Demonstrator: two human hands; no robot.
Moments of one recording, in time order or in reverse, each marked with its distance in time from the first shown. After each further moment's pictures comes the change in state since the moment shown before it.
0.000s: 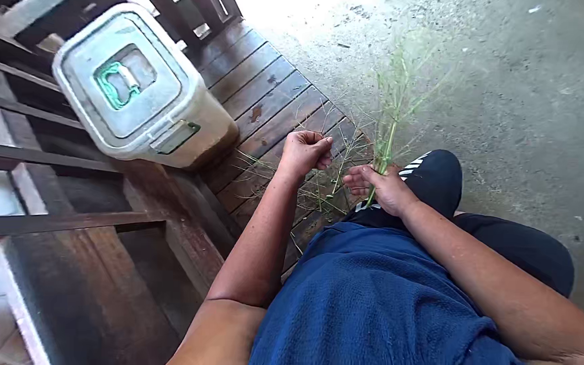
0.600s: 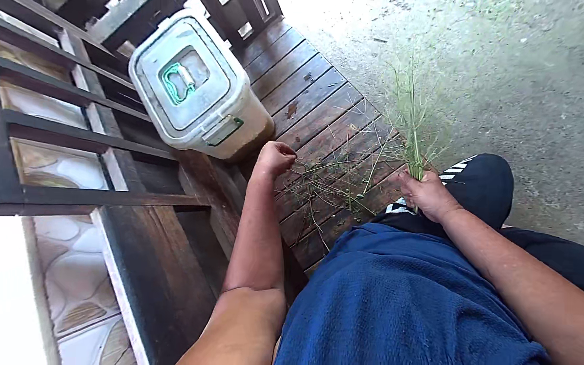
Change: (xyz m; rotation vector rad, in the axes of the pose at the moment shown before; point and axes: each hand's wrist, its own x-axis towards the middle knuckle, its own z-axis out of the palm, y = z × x) left_hand 0.006 -0.040 -0.134 0.609 0.138 -0.214; right_hand 0.010 0.017 -0.014 -0.178 0.057 -0.045
